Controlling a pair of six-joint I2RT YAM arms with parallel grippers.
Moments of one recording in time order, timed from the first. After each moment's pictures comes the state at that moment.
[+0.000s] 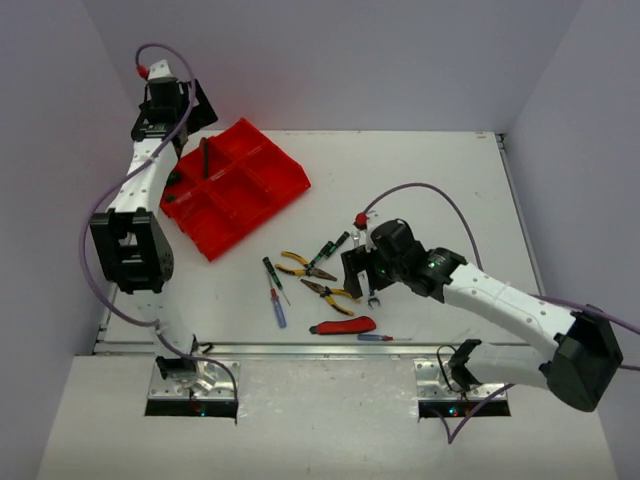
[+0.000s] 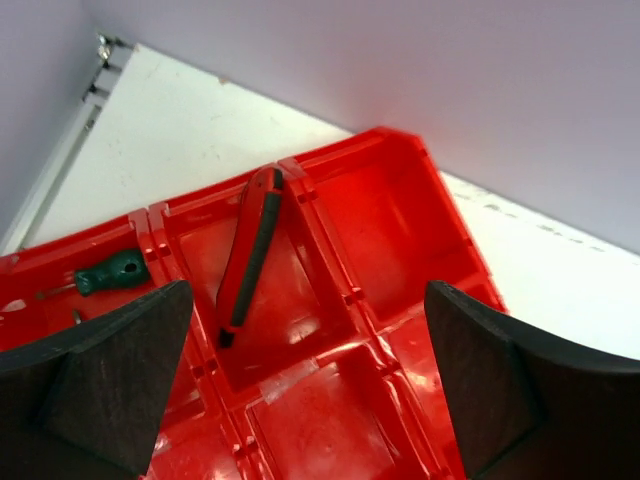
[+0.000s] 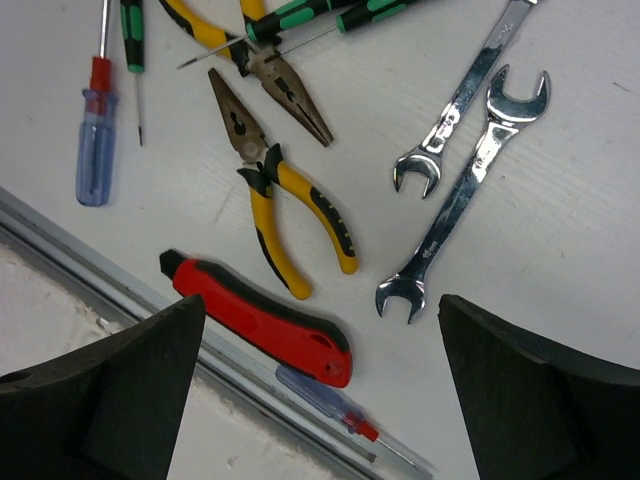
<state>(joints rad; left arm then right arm) 0.09 1.95 1.80 -0.31 -0.16 -0.33 0.78 1.13 0.75 -0.44 0.04 0.33</state>
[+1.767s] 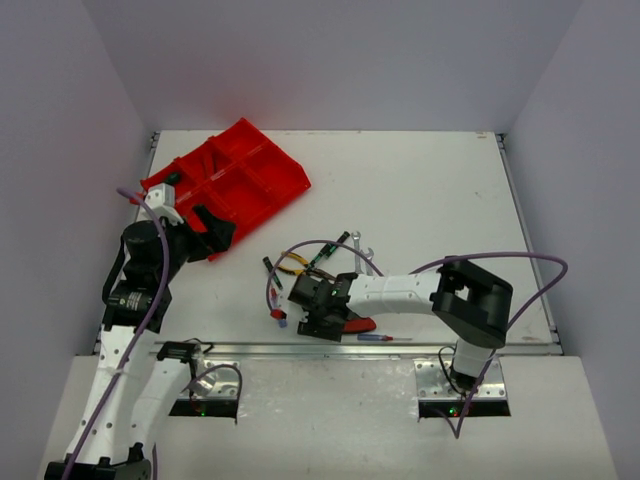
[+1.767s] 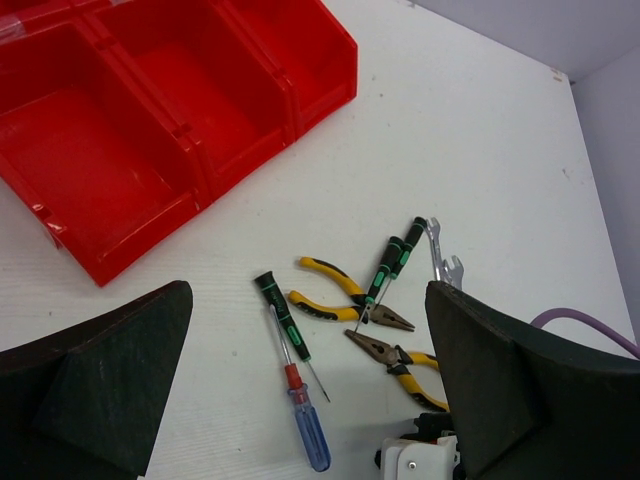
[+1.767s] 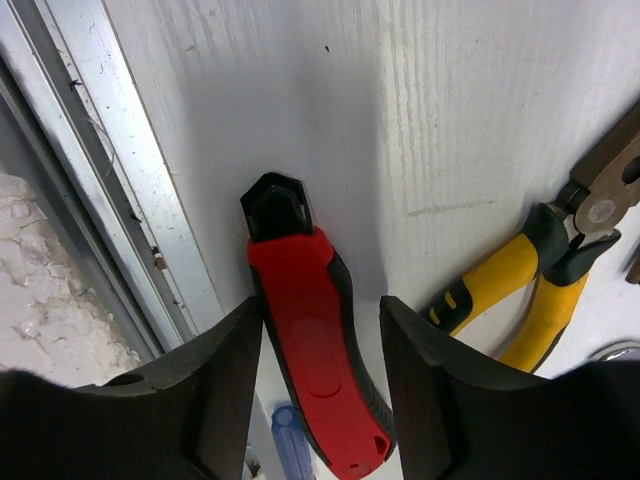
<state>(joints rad) -0.03 0.61 0.74 -0.48 0.17 -0.46 1.18 1.78 0.98 -0.49 0.04 -0.26</state>
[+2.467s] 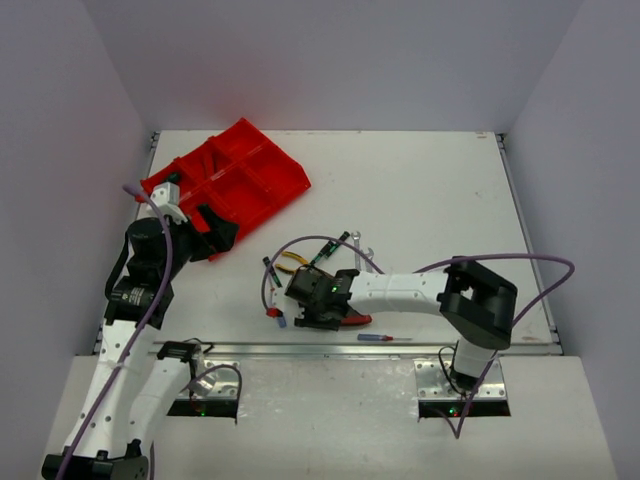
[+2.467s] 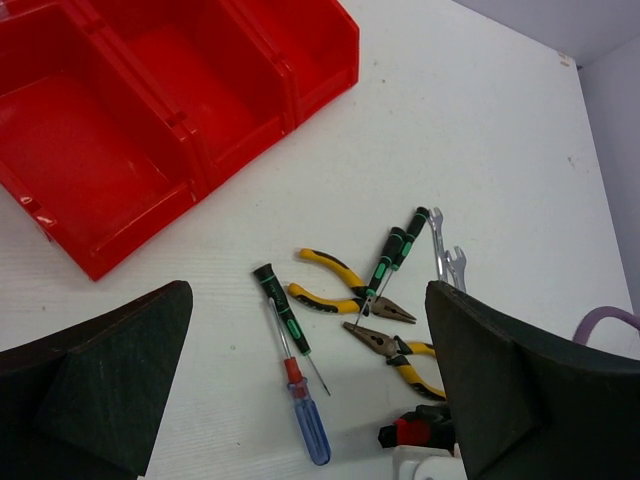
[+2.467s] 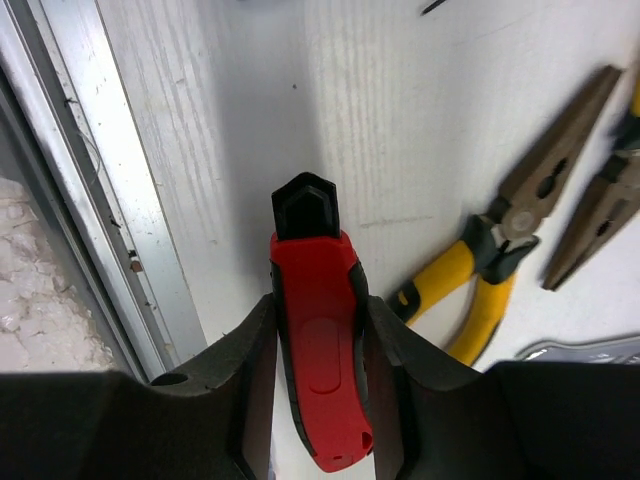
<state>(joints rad) -0.05 0.63 0.74 -0.48 0.17 -0.46 1.18 1.76 1.02 -0.50 0.07 -0.35</state>
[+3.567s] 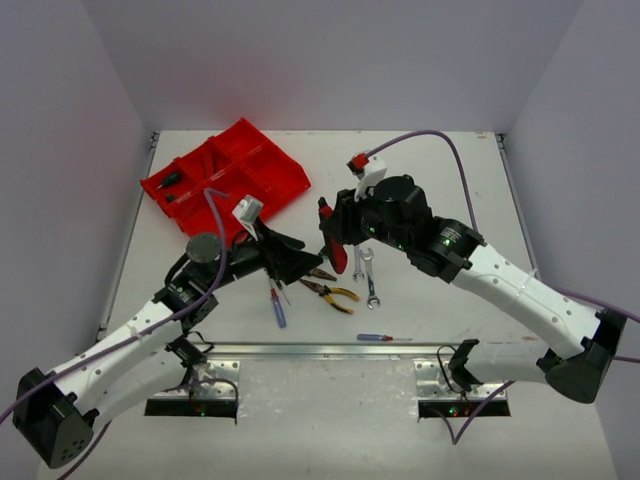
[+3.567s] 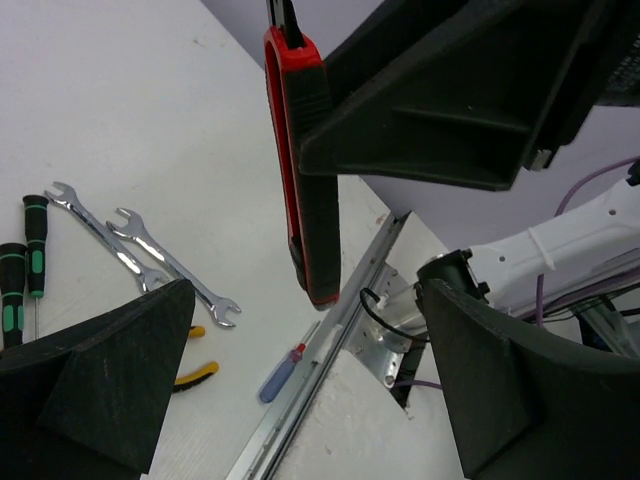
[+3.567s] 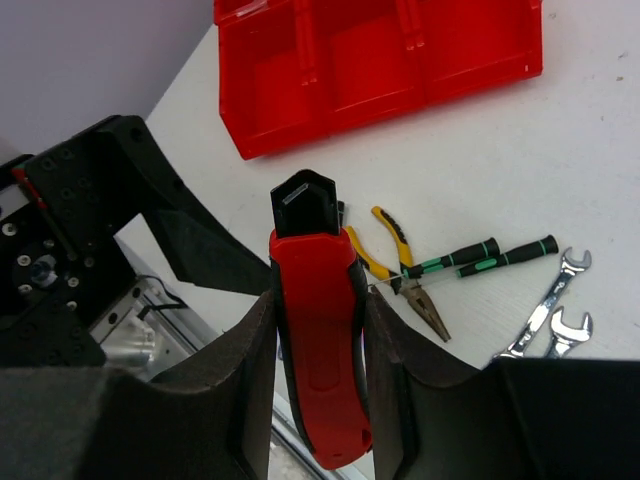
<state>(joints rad) -0.59 0.79 0.53 0.25 0.40 -0.65 0.85 1.22 1.19 -0.38 0.07 0.38</state>
